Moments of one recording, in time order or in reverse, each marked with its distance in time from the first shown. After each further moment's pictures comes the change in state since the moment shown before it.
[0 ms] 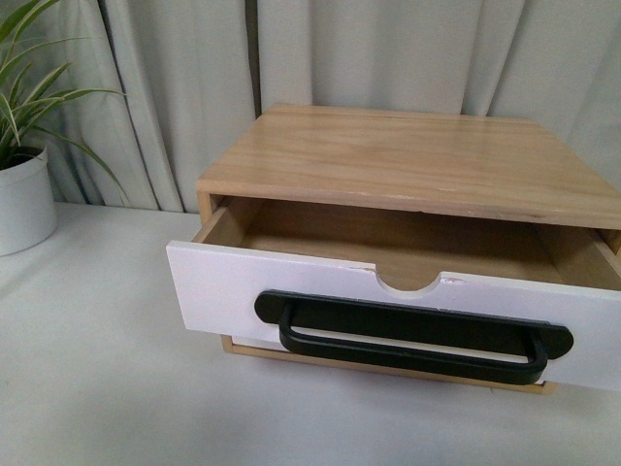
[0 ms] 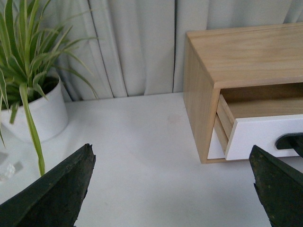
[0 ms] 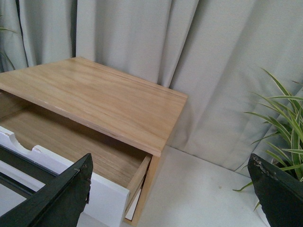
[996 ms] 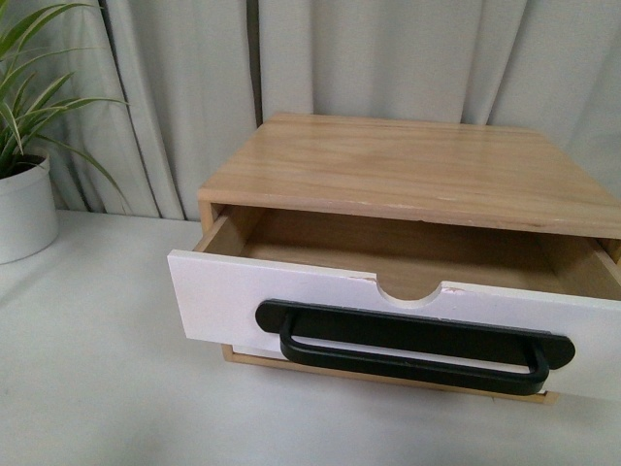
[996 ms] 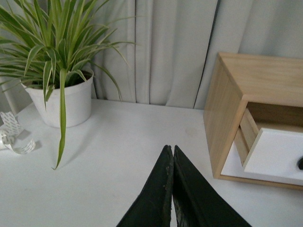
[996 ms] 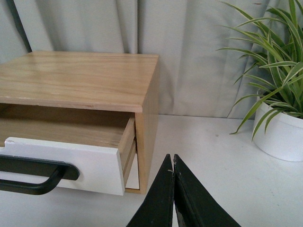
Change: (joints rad) left arm 0.019 -0.271 -0.176 0.014 -0.139 -0.121; right arm 0.109 -0.288 -0.145 -0.195 0.330 0.233
